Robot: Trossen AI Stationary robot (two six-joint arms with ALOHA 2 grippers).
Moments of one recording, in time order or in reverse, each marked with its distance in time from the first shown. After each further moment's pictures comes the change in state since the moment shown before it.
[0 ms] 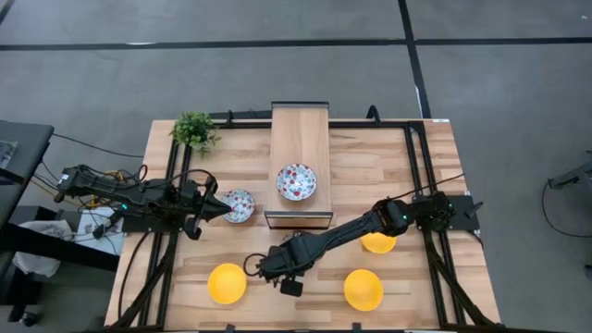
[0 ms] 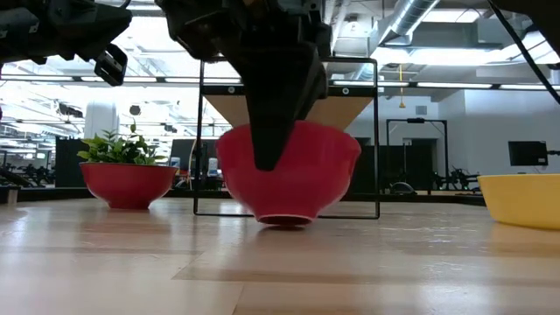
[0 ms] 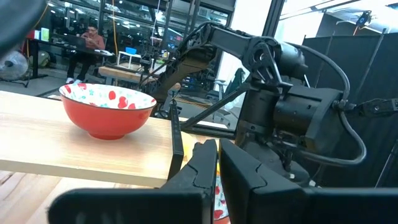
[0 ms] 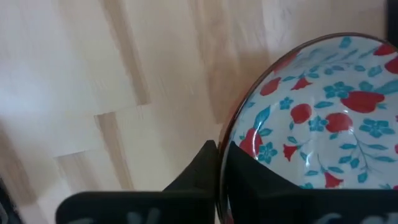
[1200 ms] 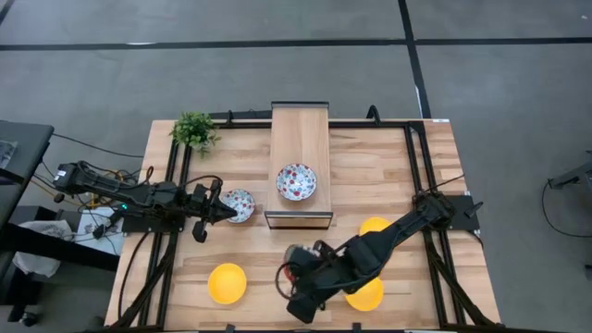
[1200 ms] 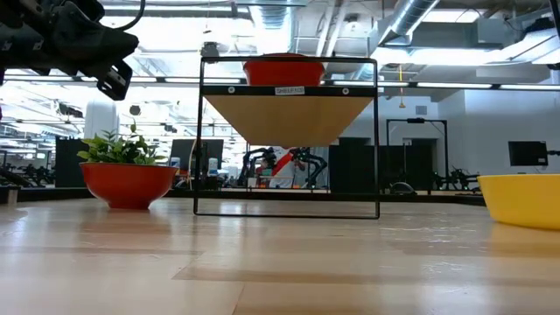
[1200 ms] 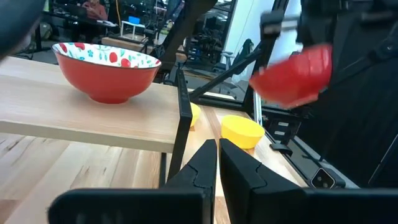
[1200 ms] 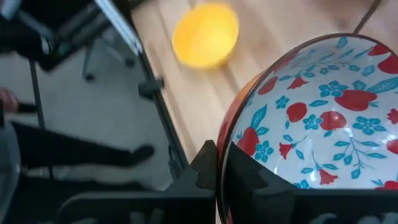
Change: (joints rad) left arm 0.000 0.124 0.000 0.001 0.000 0.000; right arm 0.169 -0.370 -0.004 0.130 0.257 0.409
